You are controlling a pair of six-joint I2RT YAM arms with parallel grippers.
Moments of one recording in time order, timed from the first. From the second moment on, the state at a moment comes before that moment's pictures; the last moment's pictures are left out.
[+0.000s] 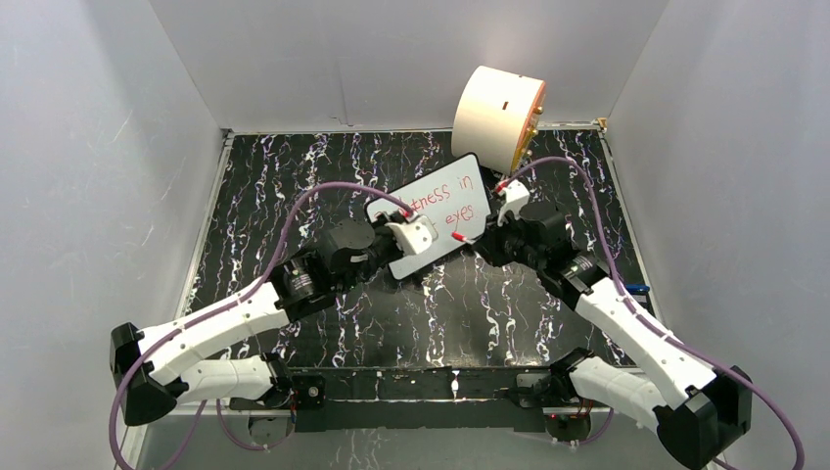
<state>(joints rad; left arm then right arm) -1.05 1.10 1.01 -0.23 -0.31 0.55 0.58 0.97 0.83 -0.36 -0.18 0.20</state>
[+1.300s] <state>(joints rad) -0.64 0.76 0.76 0.03 -0.53 0.09 0.58 0.79 0.31 -0.22 0.48 0.71</state>
